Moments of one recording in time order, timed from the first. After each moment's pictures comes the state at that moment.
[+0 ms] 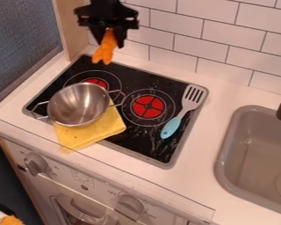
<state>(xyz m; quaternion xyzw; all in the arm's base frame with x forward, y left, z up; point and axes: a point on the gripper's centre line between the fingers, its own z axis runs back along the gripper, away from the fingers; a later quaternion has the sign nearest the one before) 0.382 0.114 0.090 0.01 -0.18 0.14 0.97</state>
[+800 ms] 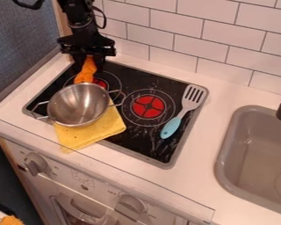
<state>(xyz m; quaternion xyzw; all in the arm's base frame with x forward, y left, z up) 0.379 0.160 0.024 0.02 -0.13 0.17 0.98</state>
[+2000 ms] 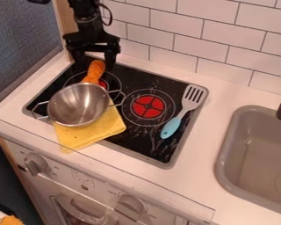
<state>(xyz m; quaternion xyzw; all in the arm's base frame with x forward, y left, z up) 0.387 0.152 0.042 0.02 -0.12 0.16 0.98</state>
